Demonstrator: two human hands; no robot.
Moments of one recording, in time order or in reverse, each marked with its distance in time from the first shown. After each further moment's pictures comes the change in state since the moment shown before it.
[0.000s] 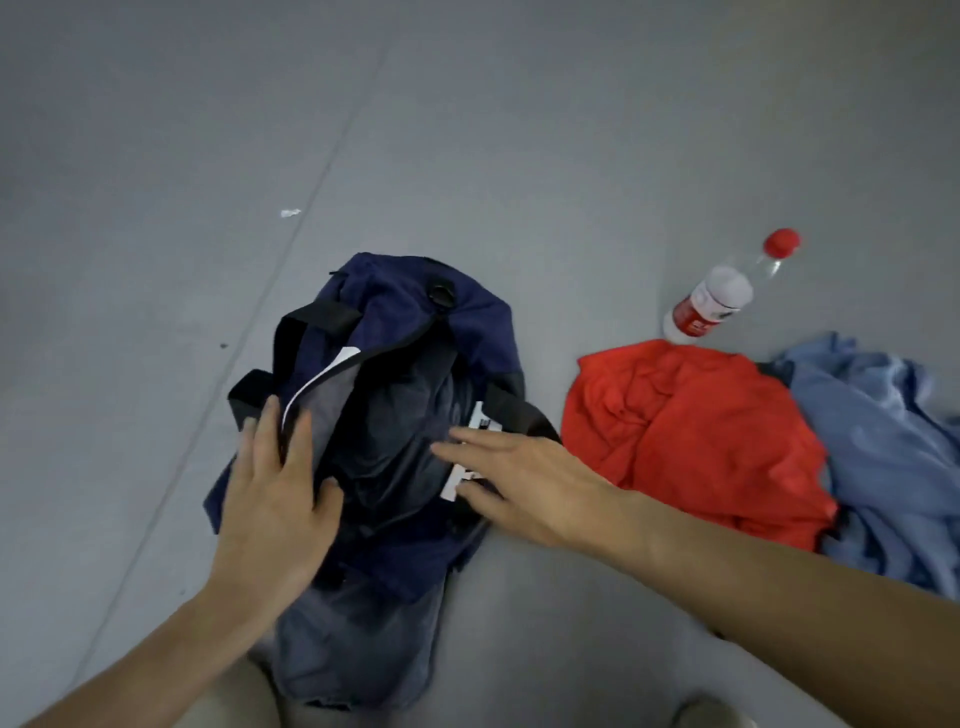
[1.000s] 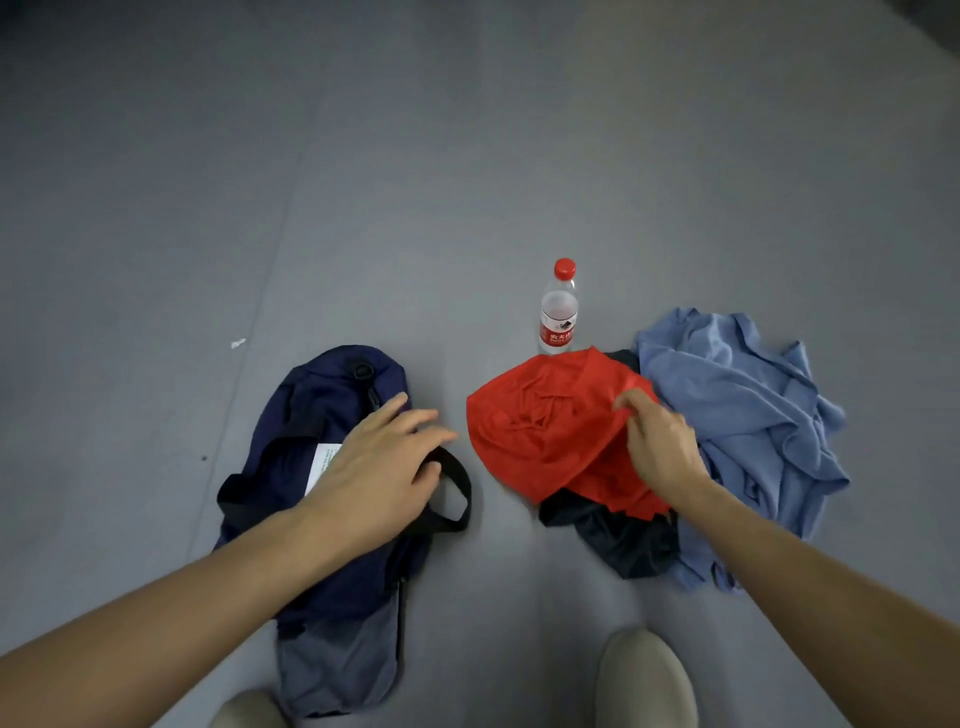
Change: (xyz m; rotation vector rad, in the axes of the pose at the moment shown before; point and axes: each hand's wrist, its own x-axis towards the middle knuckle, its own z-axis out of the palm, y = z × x) left_hand -0.031 0.250 -0.081 0.211 -0.280 0.666; right_hand -0.224 0.158 -0.042 0.261 0.708 0.794
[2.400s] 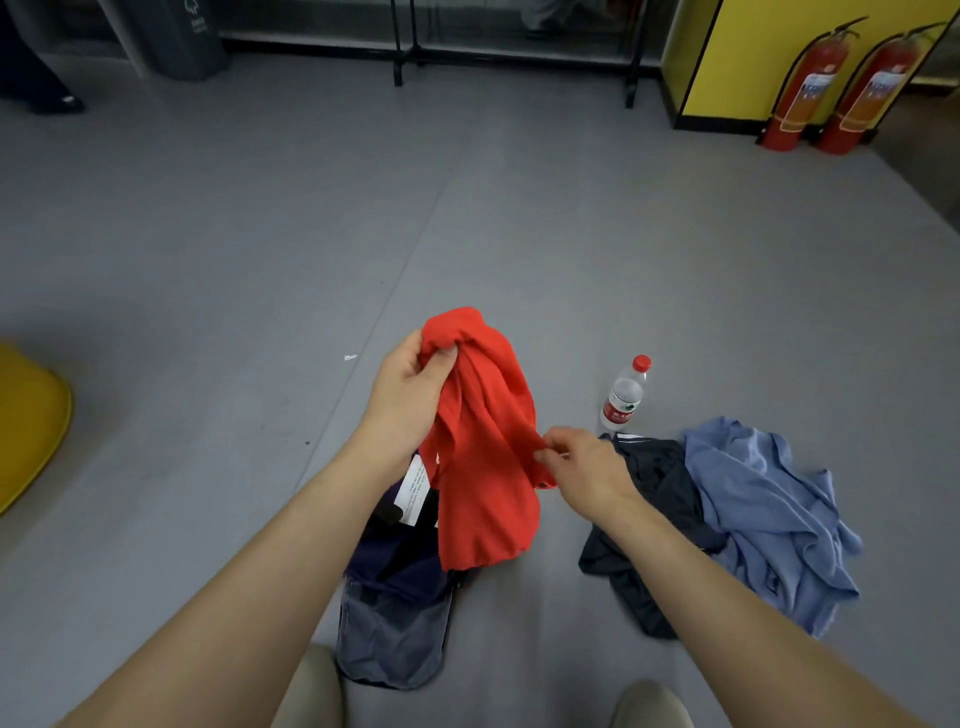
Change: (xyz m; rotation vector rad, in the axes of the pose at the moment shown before) left_hand -0.087 -0.017 -0.140 -1.434 0.673 -0.241; right_hand -0.096 -0.262 -0.056 0.013 -0.316 -0.122
